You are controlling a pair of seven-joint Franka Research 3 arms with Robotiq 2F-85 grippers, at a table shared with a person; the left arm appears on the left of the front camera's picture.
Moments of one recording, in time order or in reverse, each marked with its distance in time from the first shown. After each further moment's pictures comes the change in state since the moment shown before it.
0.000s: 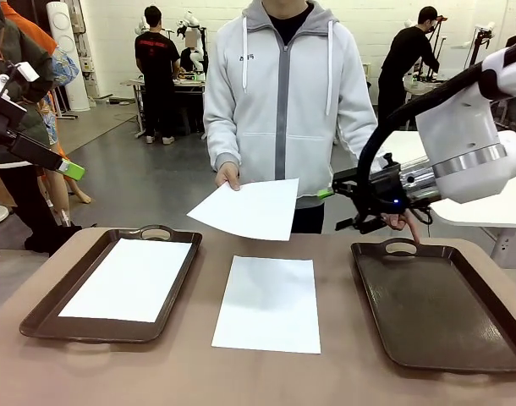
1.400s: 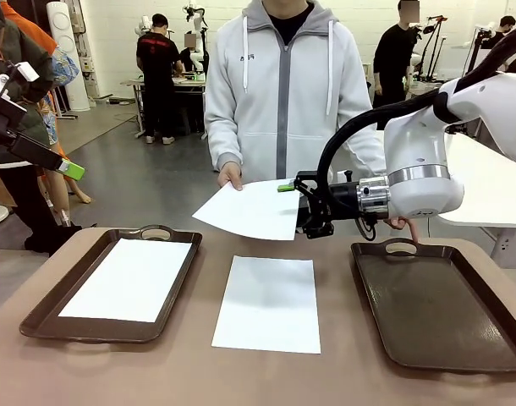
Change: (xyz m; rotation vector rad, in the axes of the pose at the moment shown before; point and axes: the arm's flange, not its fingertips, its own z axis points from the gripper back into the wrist) left arm 0.000 0.000 0.000 0.000 0.000 0.000; right arm 0.003 0.002 -0.089 0.287 0.097 -0.186
